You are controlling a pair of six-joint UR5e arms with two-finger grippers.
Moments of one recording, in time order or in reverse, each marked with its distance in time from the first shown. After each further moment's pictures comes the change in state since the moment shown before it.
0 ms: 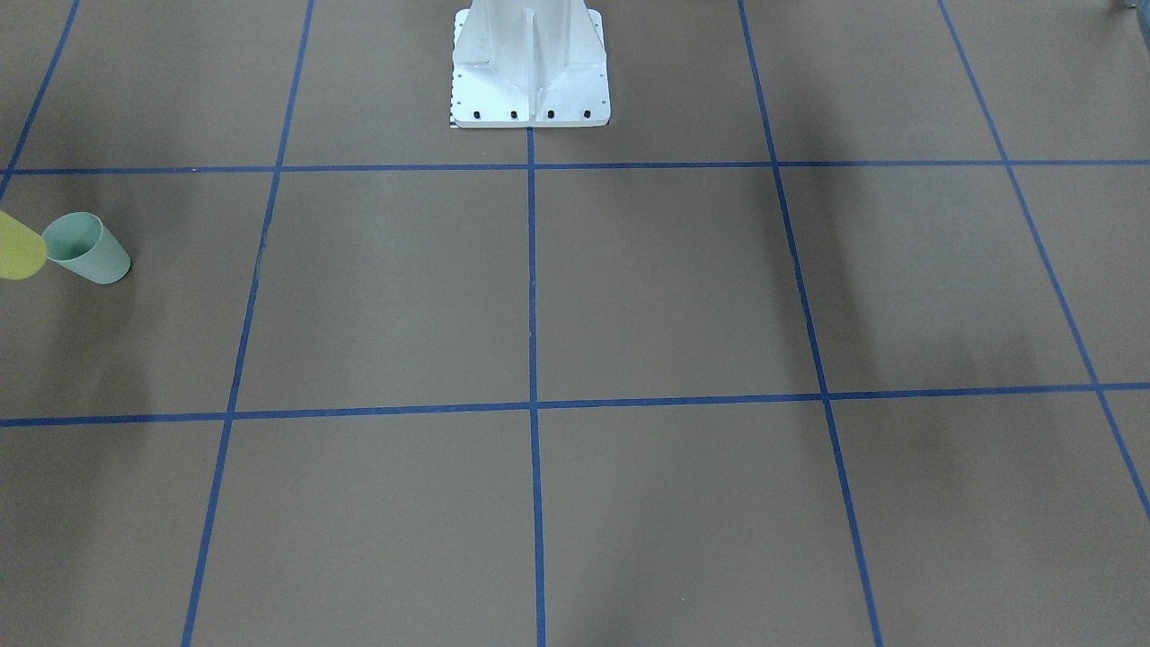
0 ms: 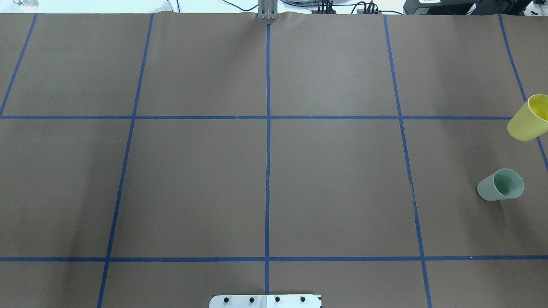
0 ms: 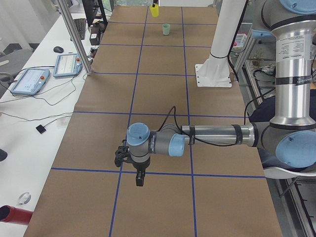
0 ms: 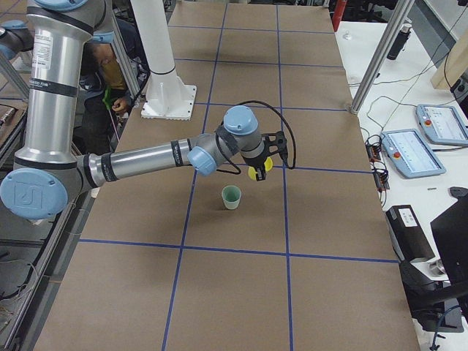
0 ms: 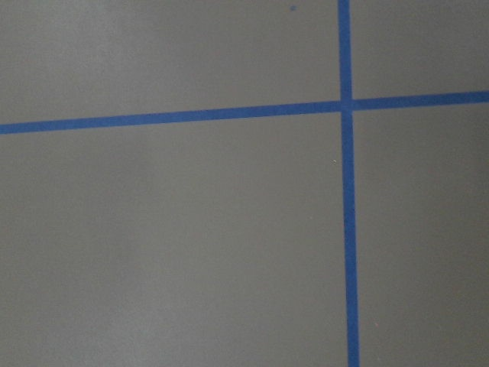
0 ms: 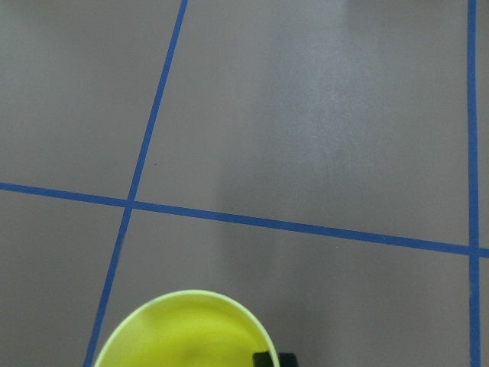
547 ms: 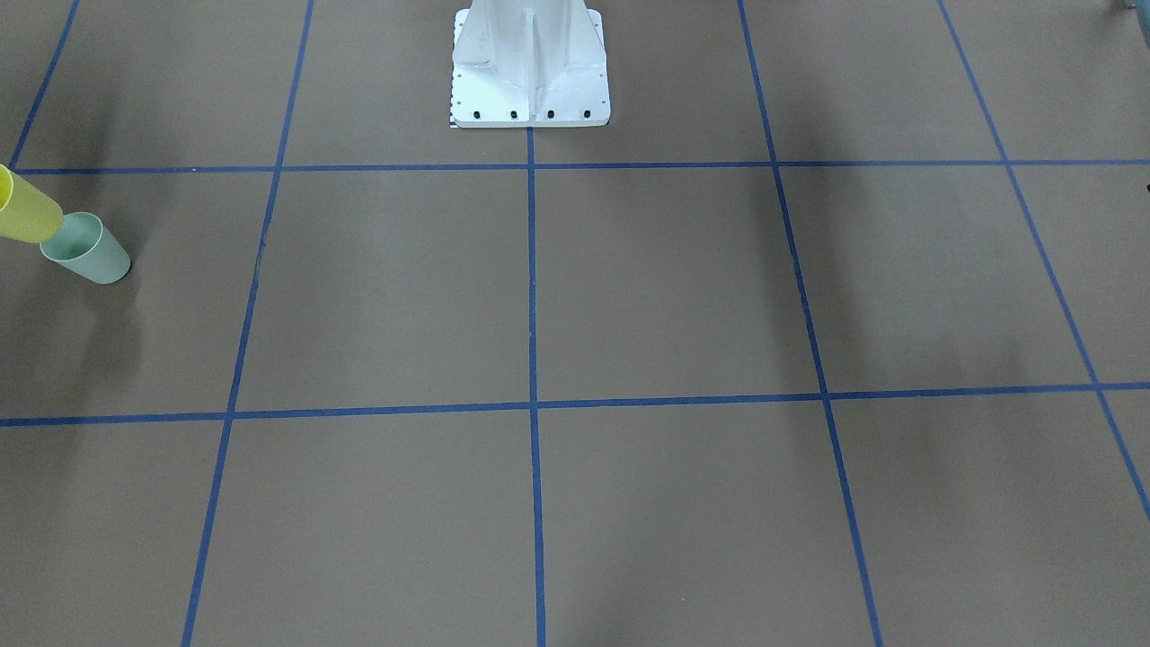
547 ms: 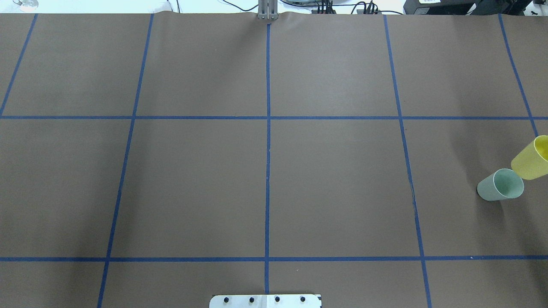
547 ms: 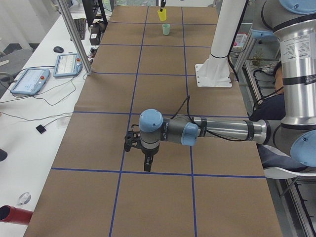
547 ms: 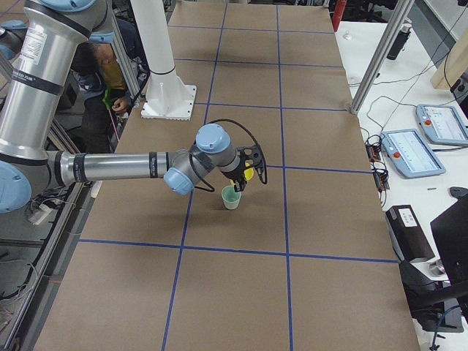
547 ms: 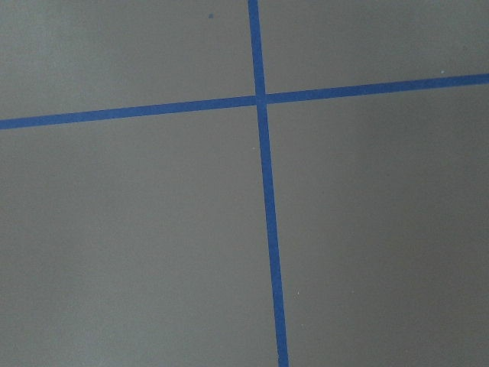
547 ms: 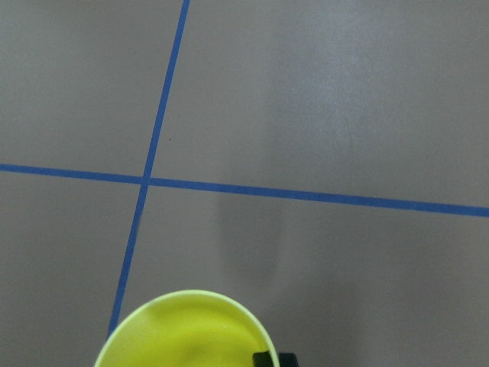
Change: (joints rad) left arm 0.001 -0.006 -0.011 -0.001 -0.007 -0.004; right arm -0.044 -0.217 -0.003 0.301 -0.029 0.077
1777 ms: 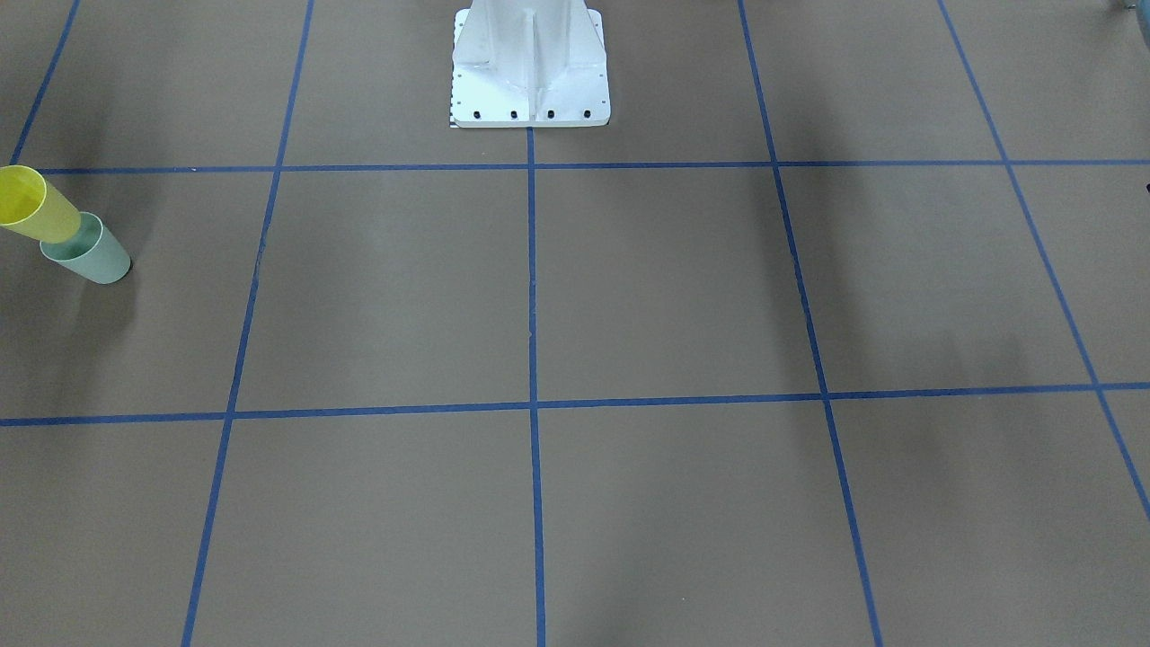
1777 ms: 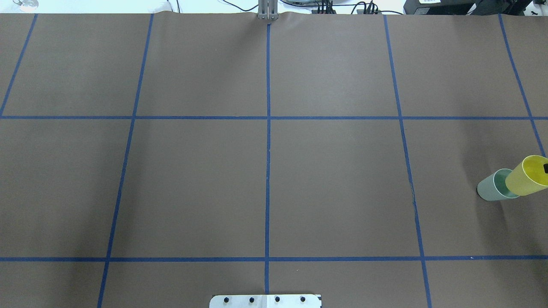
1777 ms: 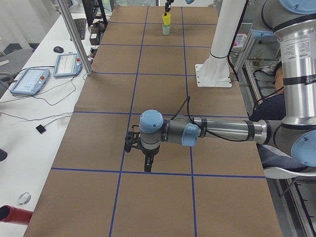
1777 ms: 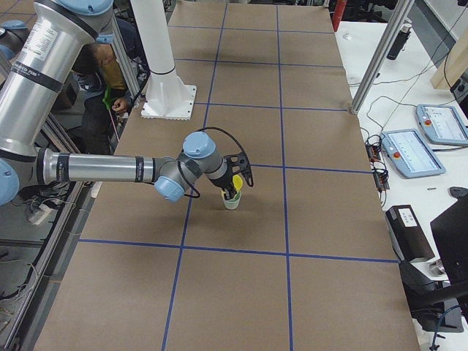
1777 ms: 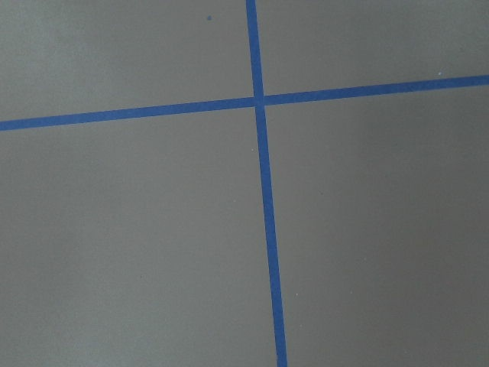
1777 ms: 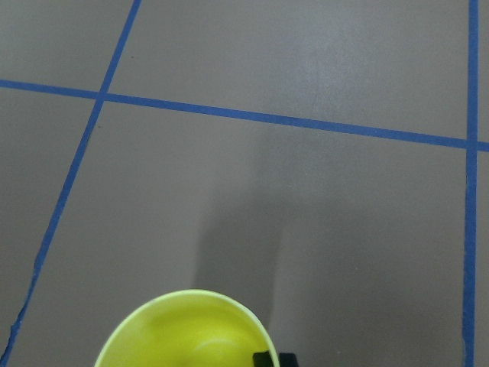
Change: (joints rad) left arm 0.000 0.005 0.004 -0.002 0.000 0.000; right arm -0.170 -0.060 -0.009 0.084 -0.188 0.011
